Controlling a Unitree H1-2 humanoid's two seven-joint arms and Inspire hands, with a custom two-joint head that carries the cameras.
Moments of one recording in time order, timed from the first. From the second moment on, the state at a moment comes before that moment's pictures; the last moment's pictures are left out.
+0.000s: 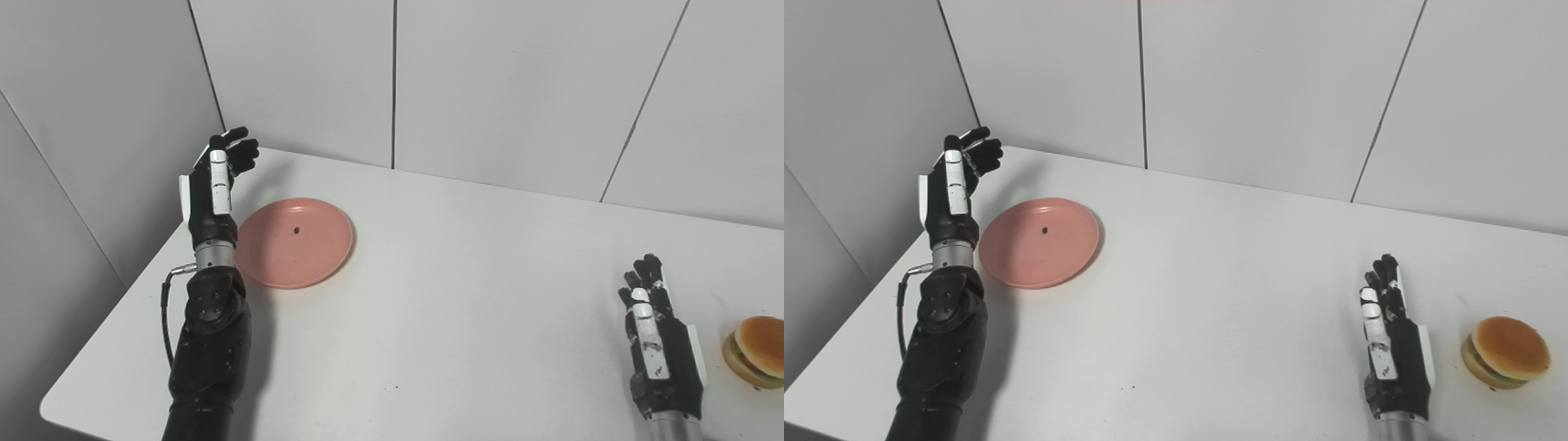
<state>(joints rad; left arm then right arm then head) -0.47 0.26 0.38 0.32 -0.10 -0.23 0.20 -0.25 -0.03 -0.03 0.12 0.15 -0.15 0.08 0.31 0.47</state>
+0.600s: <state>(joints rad) -0.51 0.31 0.40 0.65 -0.15 -0.31 0.21 -0.25 -0.03 -0.03 0.12 0.16 -0.15 0.09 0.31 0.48</state>
